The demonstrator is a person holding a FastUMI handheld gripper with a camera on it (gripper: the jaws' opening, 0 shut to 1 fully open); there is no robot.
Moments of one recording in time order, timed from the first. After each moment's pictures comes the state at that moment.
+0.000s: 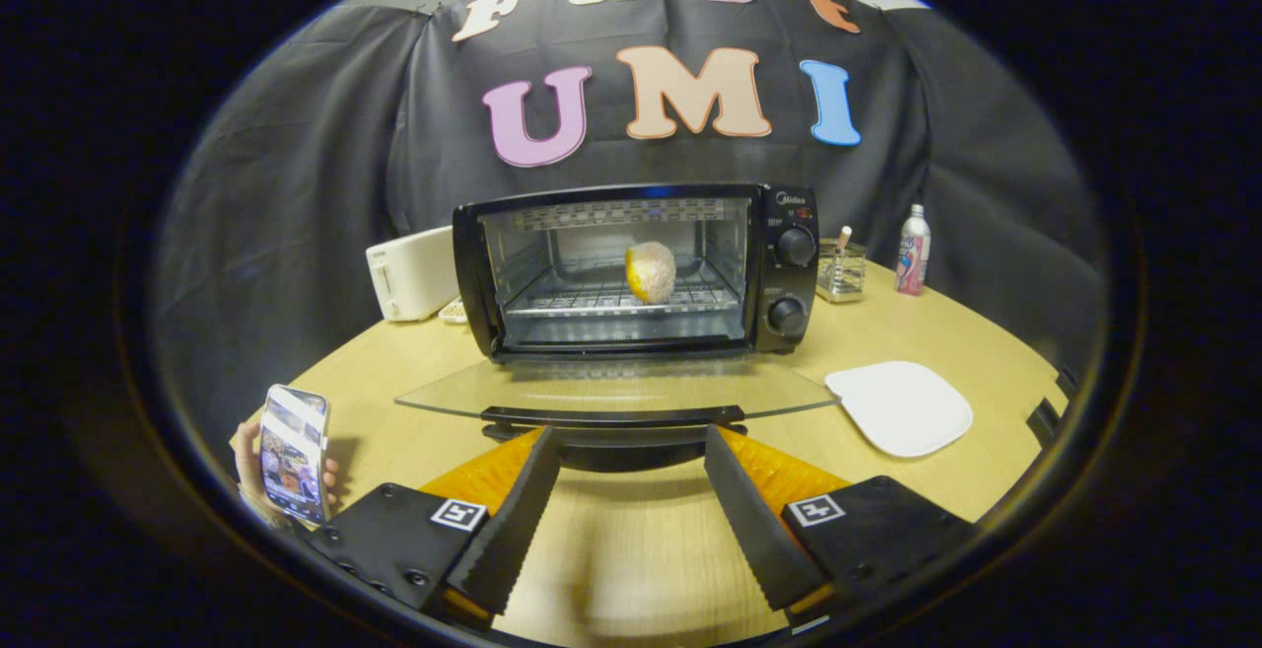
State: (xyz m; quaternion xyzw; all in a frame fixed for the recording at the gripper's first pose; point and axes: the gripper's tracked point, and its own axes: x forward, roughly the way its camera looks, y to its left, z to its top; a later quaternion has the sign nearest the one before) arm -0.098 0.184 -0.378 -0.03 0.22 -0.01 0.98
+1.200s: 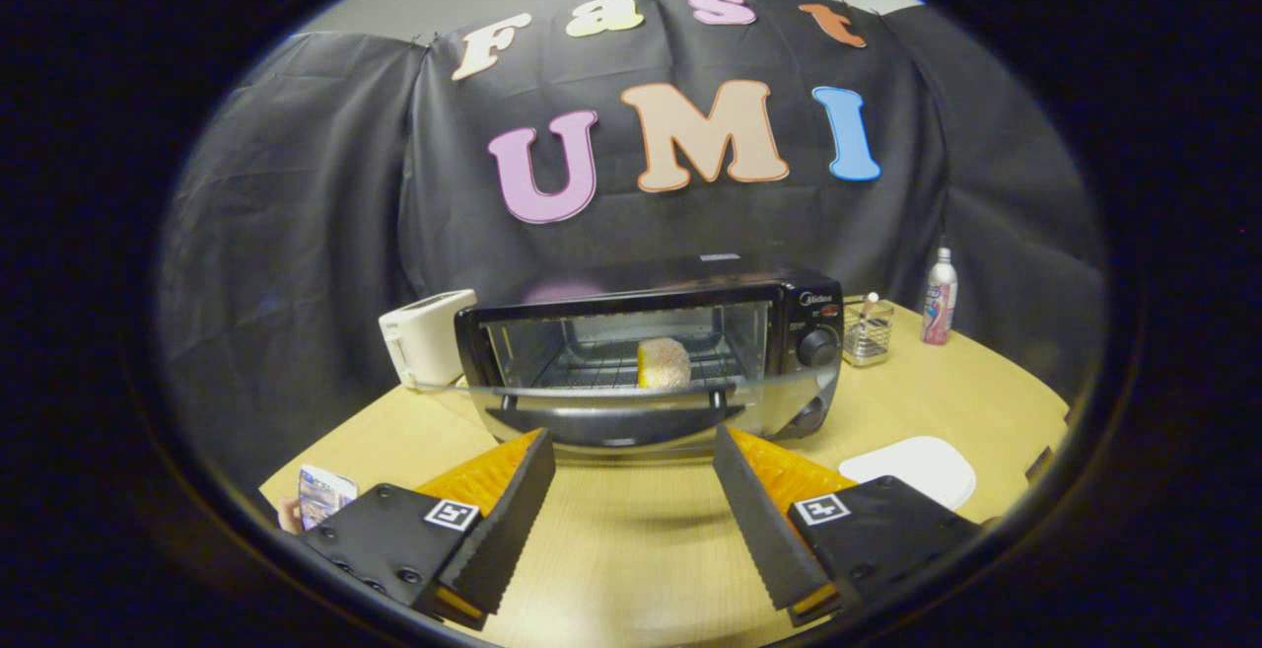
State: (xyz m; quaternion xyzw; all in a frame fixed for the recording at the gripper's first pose) arm -0.027 0.193 -0.320 0.00 0.18 0.02 0.98
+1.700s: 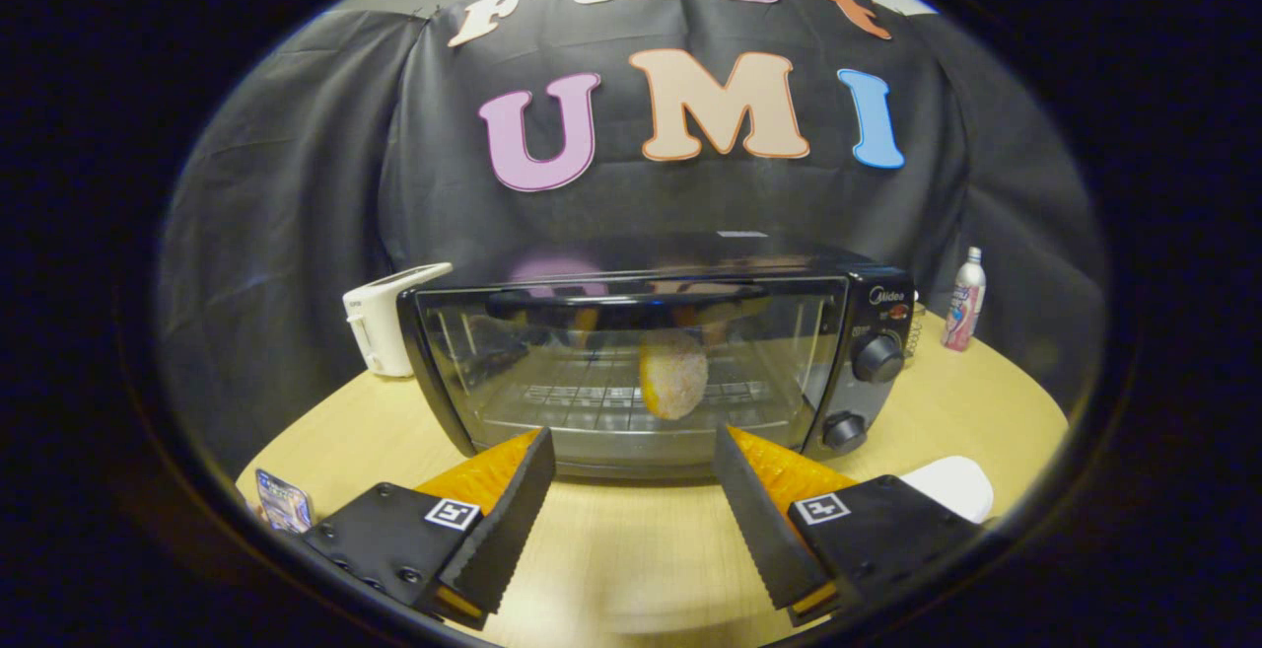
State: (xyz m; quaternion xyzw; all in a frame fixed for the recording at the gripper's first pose) arm 0.035 0.202 -0.345 -0.02 0.20 0.01 0.98
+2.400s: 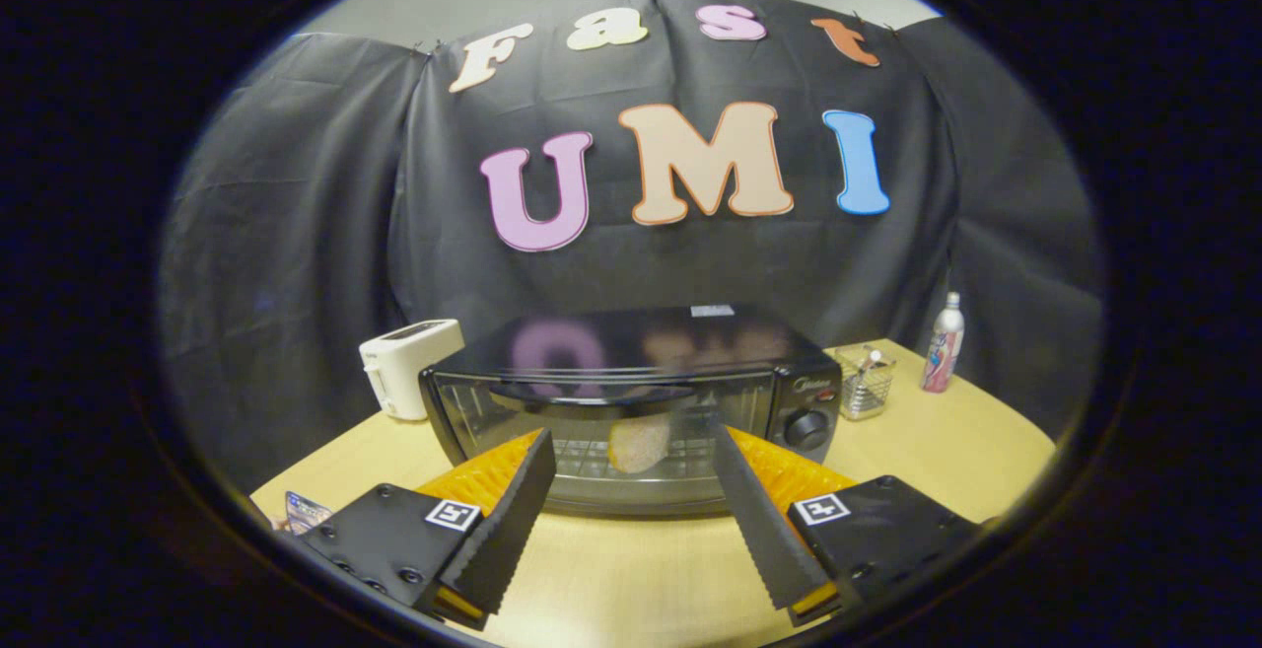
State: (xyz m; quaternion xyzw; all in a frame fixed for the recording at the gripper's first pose) arm 0.014 0.167 -0.249 -0.02 0.13 0.03 0.99
